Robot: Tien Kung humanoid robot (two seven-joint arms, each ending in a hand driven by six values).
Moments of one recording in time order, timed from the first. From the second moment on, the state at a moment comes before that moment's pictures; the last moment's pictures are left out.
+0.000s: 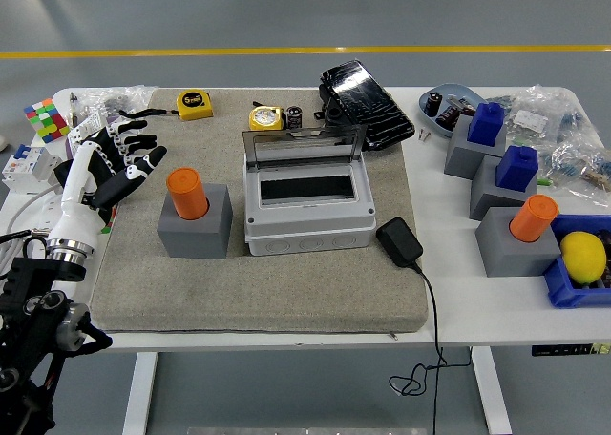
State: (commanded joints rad) left arm -0.12 0.08 -1.41 -1.27 1.25 0.07 -0.32; right arm 0.10 -0.06 1.36 0.18 -1.34 0.07 -0.23
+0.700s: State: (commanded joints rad) left arm -0.17 0.06 -1.30 -1.20 1.32 0.09 -0.36; right arm 0.10 -0.06 1.36 0.18 -1.34 0.07 -0.23
